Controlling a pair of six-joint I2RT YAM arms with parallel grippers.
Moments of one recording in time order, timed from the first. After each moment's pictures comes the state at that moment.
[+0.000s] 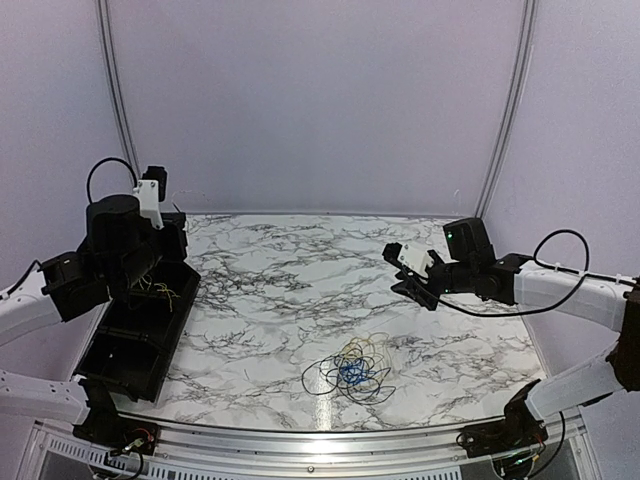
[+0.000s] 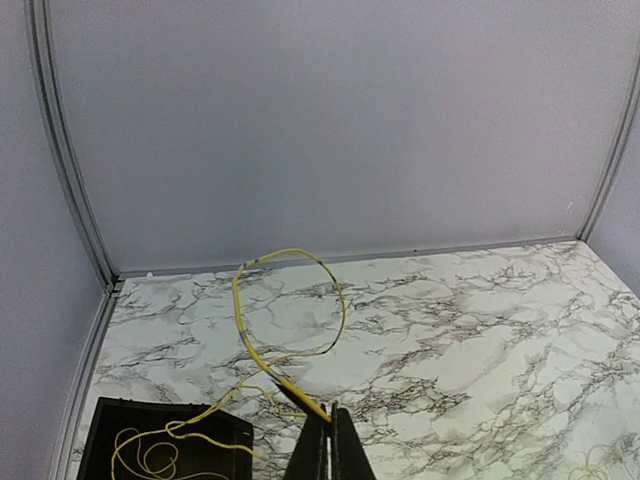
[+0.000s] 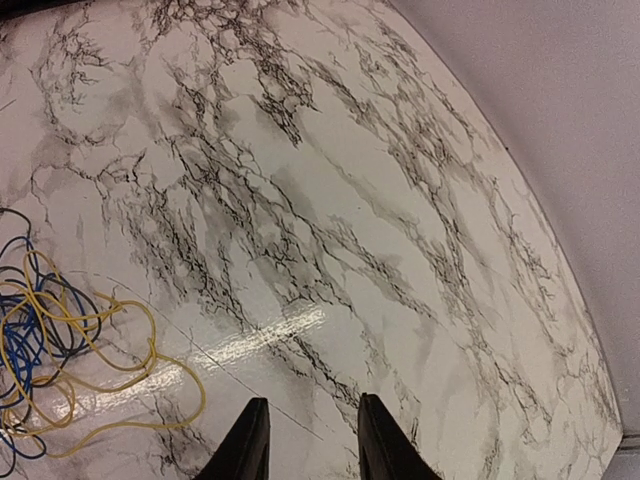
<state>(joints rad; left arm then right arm) -0.82 0.98 0.87 -0.15 -0.62 -0.19 0.52 1.29 0.80 -0.20 -0.26 -0.61</state>
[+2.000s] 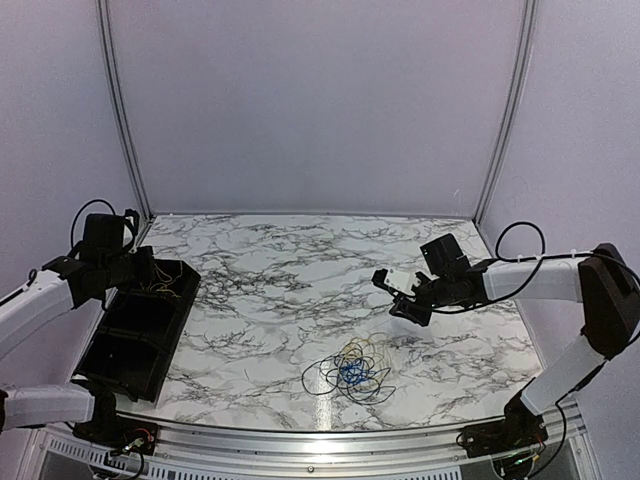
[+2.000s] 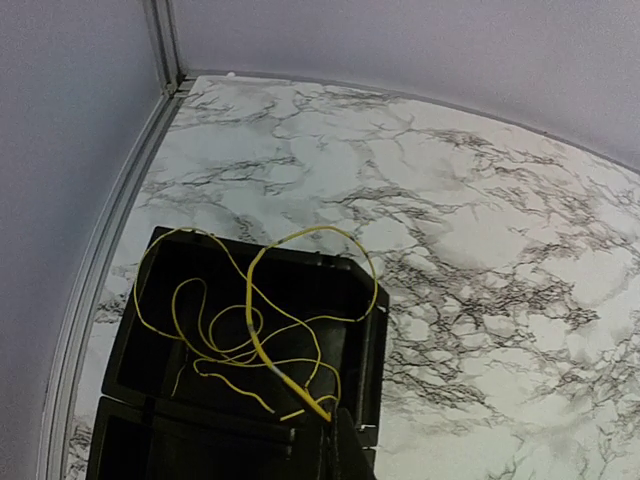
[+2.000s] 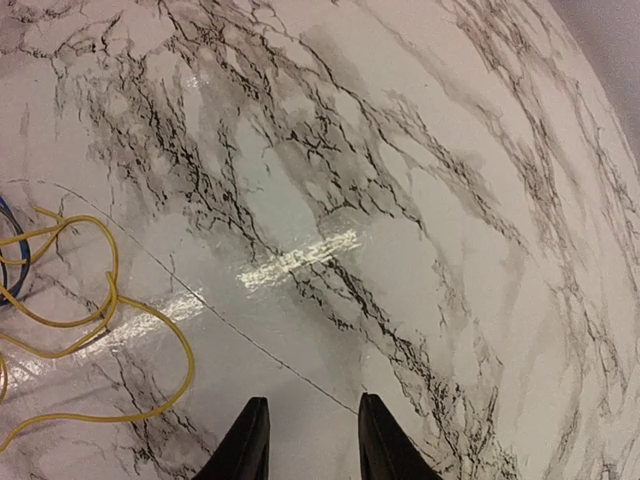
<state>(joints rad) -0.24 1.01 0.72 -0.33 -0.15 -0.28 0.51 1.53 0.81 -0.20 -0.20 -0.64</state>
